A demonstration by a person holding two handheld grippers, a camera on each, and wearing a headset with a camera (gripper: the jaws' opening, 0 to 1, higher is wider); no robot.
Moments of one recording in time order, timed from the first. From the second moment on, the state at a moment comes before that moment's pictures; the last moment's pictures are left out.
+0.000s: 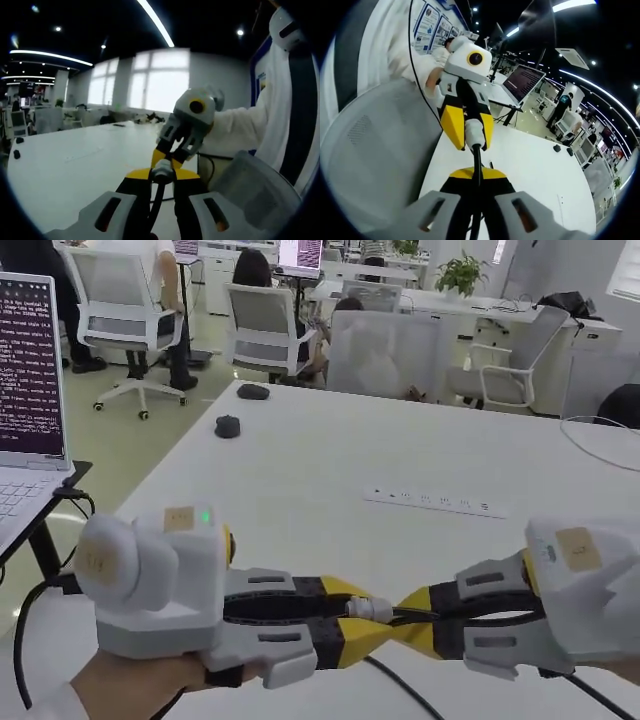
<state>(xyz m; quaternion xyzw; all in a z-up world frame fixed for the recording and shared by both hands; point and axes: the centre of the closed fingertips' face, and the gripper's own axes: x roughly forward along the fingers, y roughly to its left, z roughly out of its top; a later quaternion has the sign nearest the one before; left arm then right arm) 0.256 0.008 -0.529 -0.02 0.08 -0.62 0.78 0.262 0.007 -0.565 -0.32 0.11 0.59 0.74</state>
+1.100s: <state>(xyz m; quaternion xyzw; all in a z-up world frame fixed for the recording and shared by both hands) 0.273 0.024 -0.518 -0.04 0.07 -0.58 0.81 0.283 -0.084 -0.608 -0.29 0.19 0.51 0.79</state>
